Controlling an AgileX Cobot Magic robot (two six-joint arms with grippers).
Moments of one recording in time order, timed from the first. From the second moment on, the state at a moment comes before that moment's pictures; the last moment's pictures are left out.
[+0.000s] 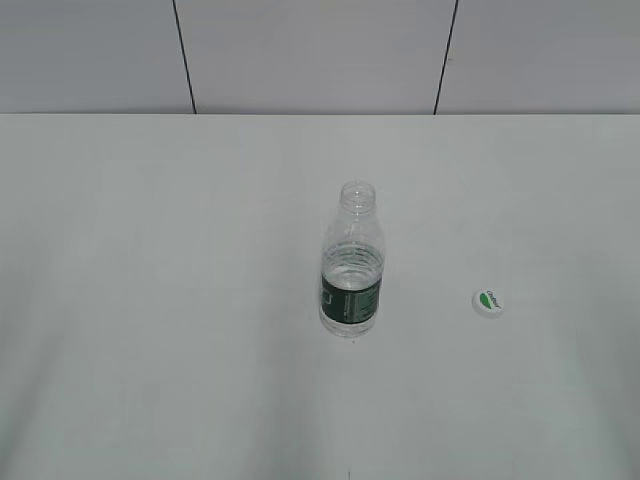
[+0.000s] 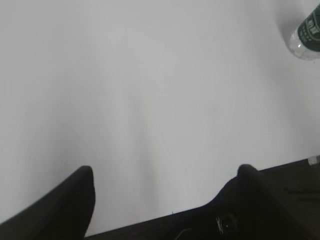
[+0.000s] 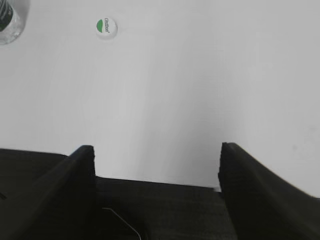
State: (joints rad) left arm -0.12 0.39 -0.55 -0.06 1.03 0.02; right arm 0.19 0.39 -0.53 0.00 1.05 -0.07
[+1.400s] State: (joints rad) left arm -0.12 -0.01 -0.53 -0.07 1.04 0.02; right arm 0.19 -0.01 -0.50 0.00 1.08 -0.03
